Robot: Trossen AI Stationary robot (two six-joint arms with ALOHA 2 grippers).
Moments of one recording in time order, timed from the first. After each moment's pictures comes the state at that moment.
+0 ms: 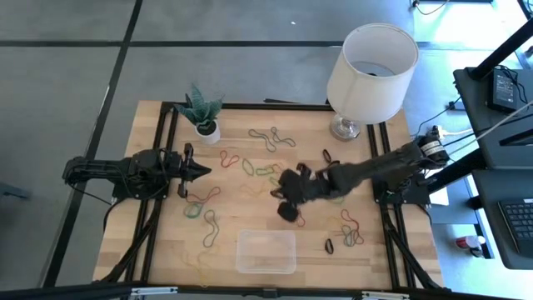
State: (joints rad) left arm 0.00 0.02 0.01 0.03 -0.03 -0.06; right arm 0.32 1.64 1.29 -0.51 0.35 0.63
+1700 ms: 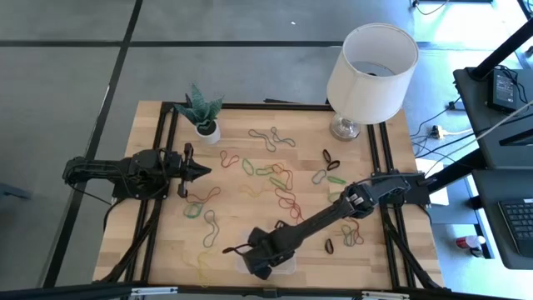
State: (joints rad) left arm 0.00 0.02 0.01 0.03 -0.03 -0.06; right arm 0.50 2.50 2.28 -1.17 0.07 0.99
